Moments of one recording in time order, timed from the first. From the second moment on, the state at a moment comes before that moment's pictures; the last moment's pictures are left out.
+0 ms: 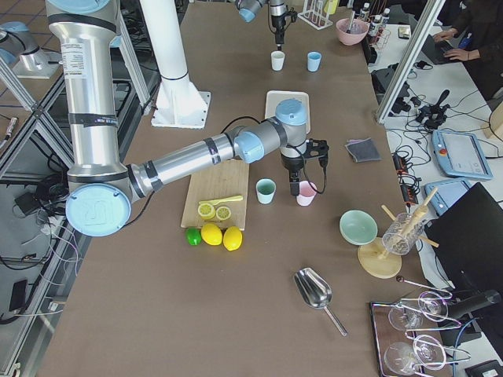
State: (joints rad) left arm -0.87 -1.63 -1.76 -2.20 -2.08 -0.87; right arm 1.21 -1.53 1.91 -1.45 2.18 0.61
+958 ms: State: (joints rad) left arm -0.81 -1.68 -1.77 -2.17 -2.05 -0.86; right arm 1.21 -1.53 1.91 -1.45 2.17 0.60
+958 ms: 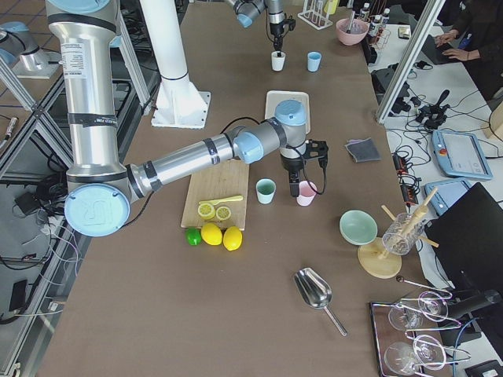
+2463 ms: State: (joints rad) left arm -0.60 -2.14 -1.68 -1.84 -1.88 -1.04; right arm 1.20 -1.53 1.90 -1.45 2.17 0.60
